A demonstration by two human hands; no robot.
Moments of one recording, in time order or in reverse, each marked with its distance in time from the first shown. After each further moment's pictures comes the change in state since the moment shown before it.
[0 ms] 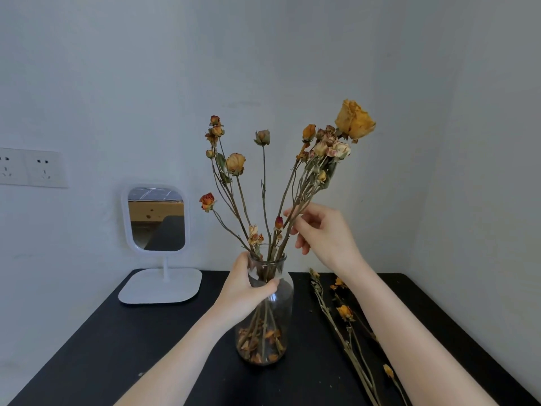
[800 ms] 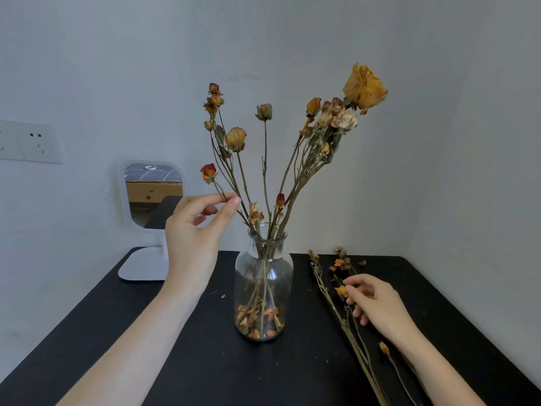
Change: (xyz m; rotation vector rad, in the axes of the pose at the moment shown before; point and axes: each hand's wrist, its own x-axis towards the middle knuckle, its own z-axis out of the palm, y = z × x) left_hand -0.035 0.076 -0.047 -0.204 0.573 0.330; right_hand -0.091 0.118 -0.049 -0.246 -0.055 0.439
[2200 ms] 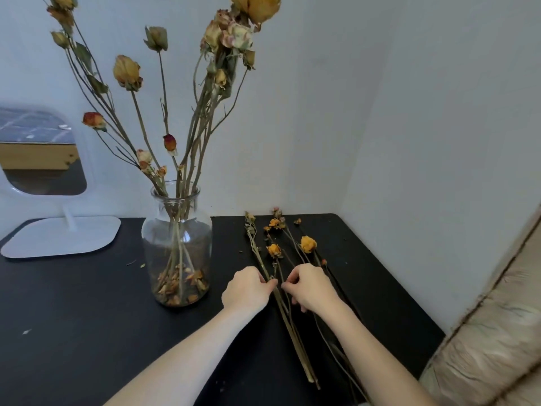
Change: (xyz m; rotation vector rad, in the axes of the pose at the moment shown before) left_hand -0.141 -0.088 0.155 0.731 -0.804 -0.611; right_hand -0.004 0.048 0.001 -0.446 -0.188 0.265
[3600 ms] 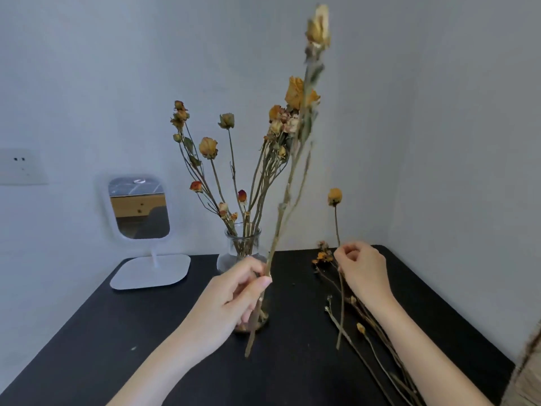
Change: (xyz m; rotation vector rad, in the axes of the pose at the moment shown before) left_hand -0.105 -0.036 -0.161 -0.335 0.083 0.707; right_hand -0.023 -0.054 -0.048 0.536 0.518 -0.213
